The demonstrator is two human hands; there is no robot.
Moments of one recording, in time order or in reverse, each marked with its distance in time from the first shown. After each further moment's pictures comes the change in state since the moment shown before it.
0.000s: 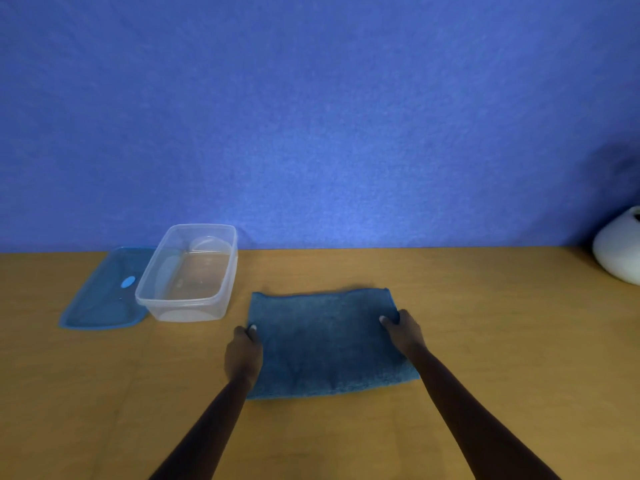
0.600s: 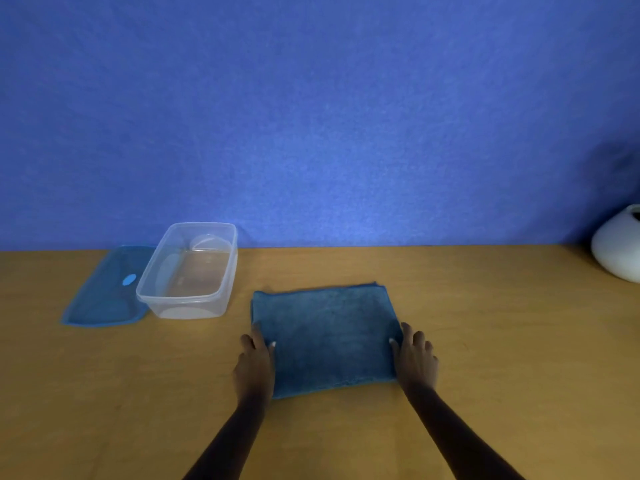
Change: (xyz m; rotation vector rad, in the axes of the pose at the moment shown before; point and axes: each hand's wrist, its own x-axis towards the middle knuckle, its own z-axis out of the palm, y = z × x) left_hand -0.036 -0.015 0.015 0.426 0.030 0.255; right_hand -0.031 0.048 0.016 -0.589 0.223 -0.135
